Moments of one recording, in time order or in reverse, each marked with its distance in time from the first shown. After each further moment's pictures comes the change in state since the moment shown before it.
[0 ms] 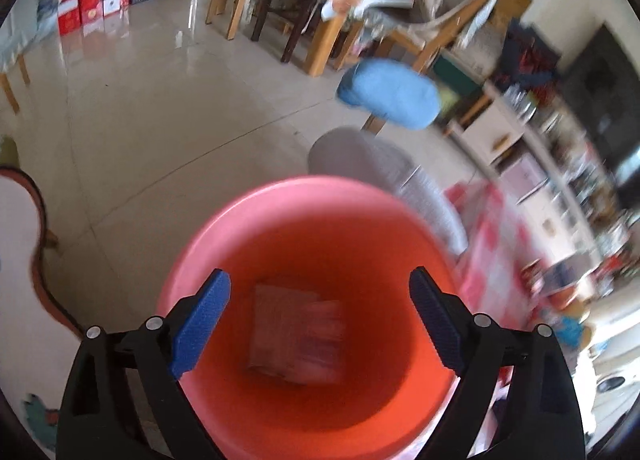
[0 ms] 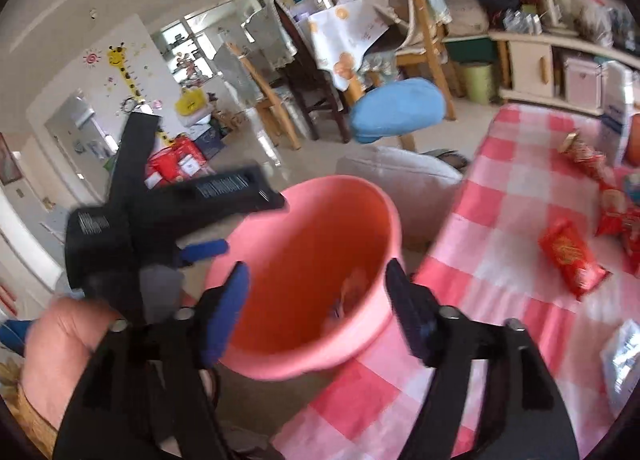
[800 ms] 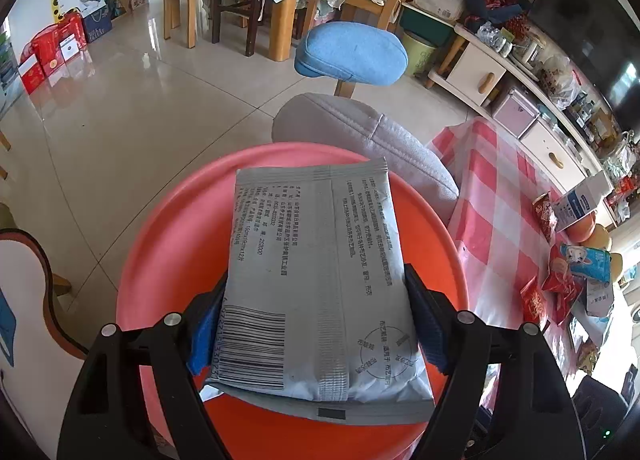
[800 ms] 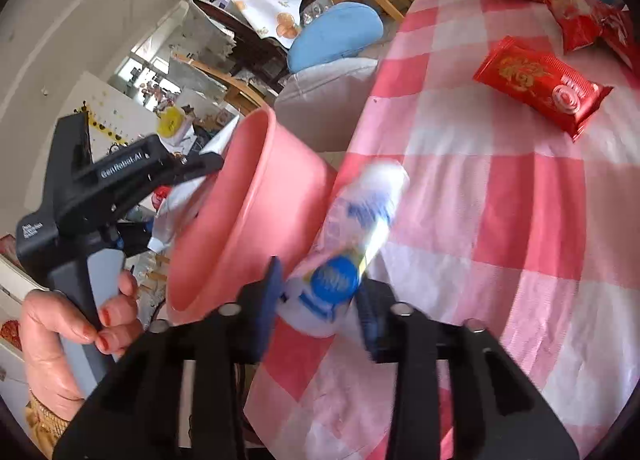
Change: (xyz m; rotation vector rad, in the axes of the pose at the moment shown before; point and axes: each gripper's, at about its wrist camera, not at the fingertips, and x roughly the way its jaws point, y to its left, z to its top) left arm 0.027 -0.044 -0.015 0.254 0.104 0.071; right arm 0.025 -0.092 -0.047 0.361 0.140 0.107
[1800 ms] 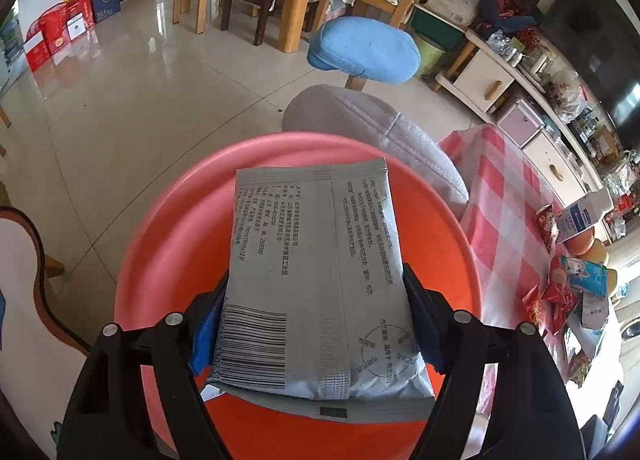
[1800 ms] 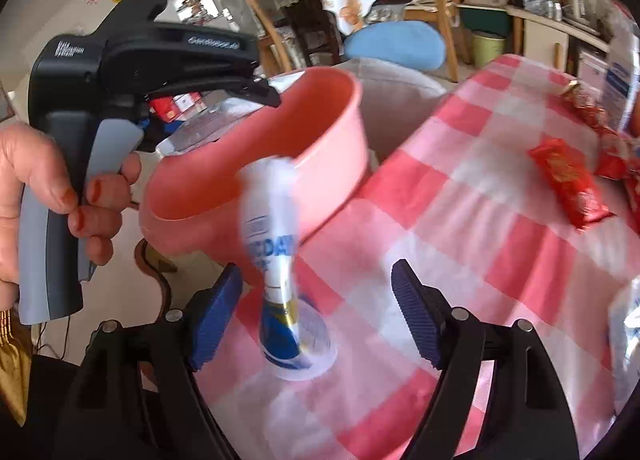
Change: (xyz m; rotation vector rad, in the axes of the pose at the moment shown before) left arm 0.008 0.013 -0.001 -0.067 0.020 -0.014; right arm 0.010 0.053 -0.030 -0.481 0.078 -0.152
